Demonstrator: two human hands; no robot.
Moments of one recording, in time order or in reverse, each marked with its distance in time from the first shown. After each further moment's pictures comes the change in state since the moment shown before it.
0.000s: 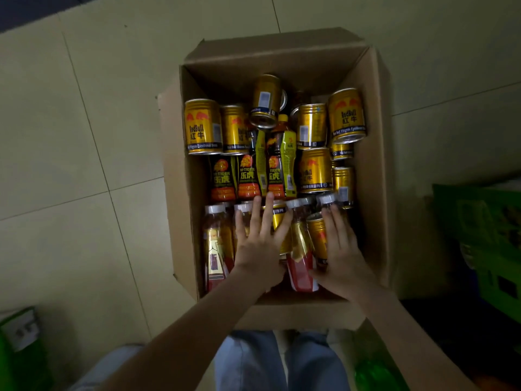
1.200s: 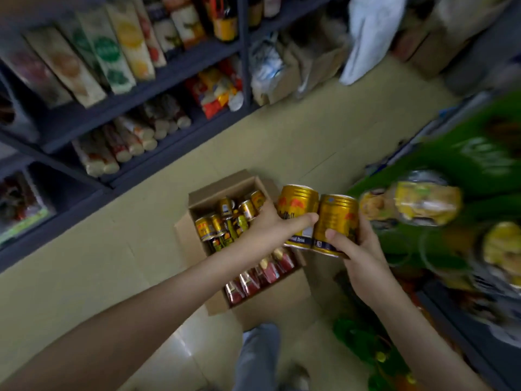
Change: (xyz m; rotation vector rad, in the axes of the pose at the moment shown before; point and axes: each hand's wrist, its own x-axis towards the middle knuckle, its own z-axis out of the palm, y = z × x) left_hand -0.355 0.061 -0.412 -1.133 -0.061 0.241; right_hand -0.409 -0.224 -0.313 1.502 0.727 0.096
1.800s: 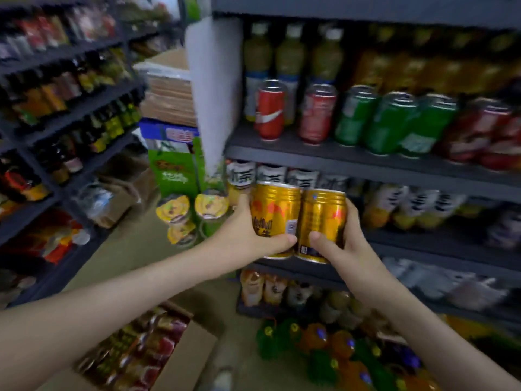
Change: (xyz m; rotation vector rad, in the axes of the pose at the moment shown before) left_hand -0.353 0.090 0.333 0.503 -0.455 0.764; right_hand -0.452 -0.038 -0.275 -0.084 0.450 -0.540
